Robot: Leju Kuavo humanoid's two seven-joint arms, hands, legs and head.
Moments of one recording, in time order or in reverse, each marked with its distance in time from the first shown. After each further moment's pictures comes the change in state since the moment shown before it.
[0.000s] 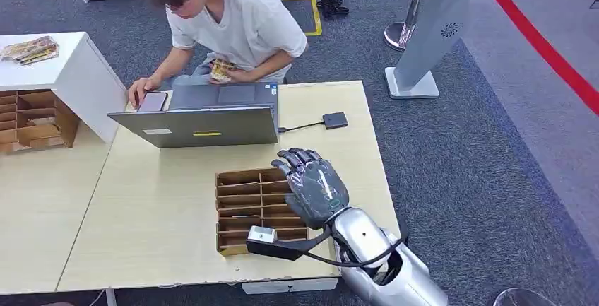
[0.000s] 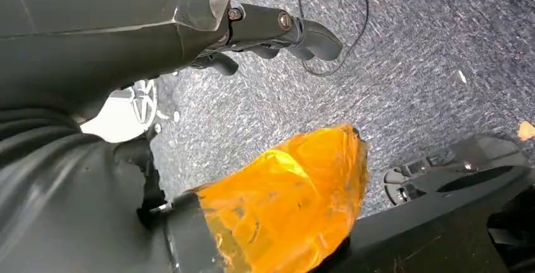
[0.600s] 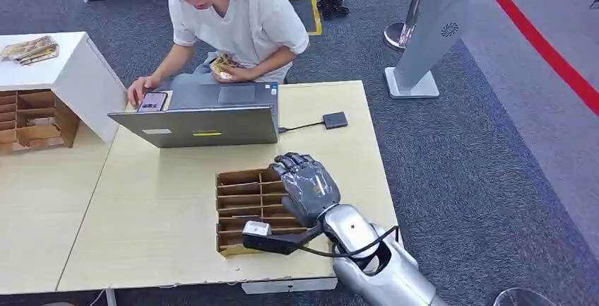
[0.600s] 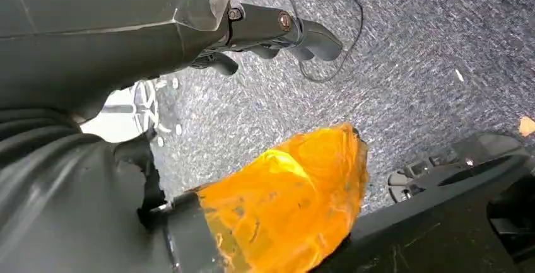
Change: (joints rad) left arm -0.007 -0.002 -0.016 0.000 -0.039 -0.018 0.011; right arm -0.040 0.053 0.002 0.136 -0.035 0.033 0.002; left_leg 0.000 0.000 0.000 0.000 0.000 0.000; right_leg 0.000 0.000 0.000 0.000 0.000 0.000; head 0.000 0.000
